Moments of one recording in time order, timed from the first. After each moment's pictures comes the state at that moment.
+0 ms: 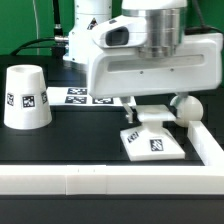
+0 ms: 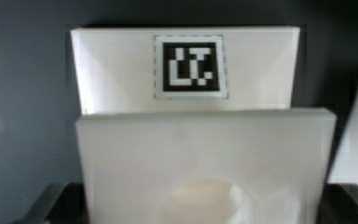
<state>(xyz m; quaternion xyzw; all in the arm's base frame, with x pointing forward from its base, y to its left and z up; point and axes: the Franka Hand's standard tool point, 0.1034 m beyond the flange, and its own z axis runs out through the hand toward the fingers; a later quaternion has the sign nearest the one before) 0.580 0.070 0.048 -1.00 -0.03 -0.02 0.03</state>
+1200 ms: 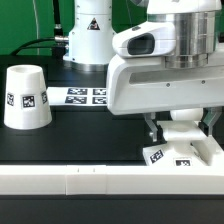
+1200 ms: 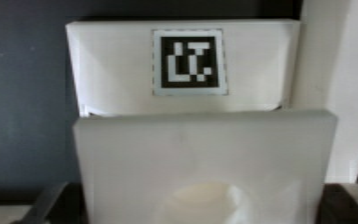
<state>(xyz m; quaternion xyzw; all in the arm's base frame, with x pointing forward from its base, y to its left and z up) 0.632 0.088 0.050 -1.00 0.02 -0.04 0.04</state>
